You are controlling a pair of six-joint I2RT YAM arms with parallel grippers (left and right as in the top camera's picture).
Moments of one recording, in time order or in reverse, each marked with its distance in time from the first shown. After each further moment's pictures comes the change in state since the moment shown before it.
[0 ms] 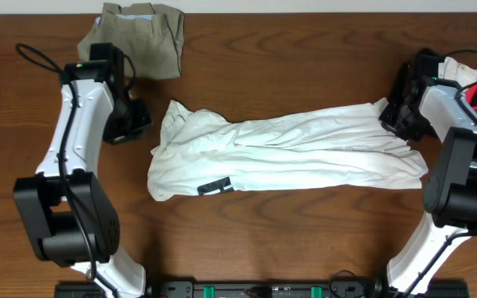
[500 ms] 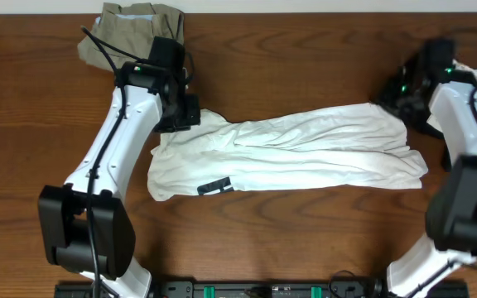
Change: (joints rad) left arm -0.268 -0.053 0.000 0.111 0.029 0.011; right arm 0.032 -0.194 0.056 0.012 -0.402 -0.114
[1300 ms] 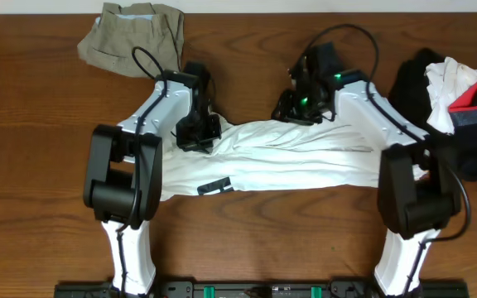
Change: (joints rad) left arm -0.048 0.336 -0.013 0.040 0.181 -0.063; right arm 0.449 0.181 0.026 0.066 -0.125 0.002
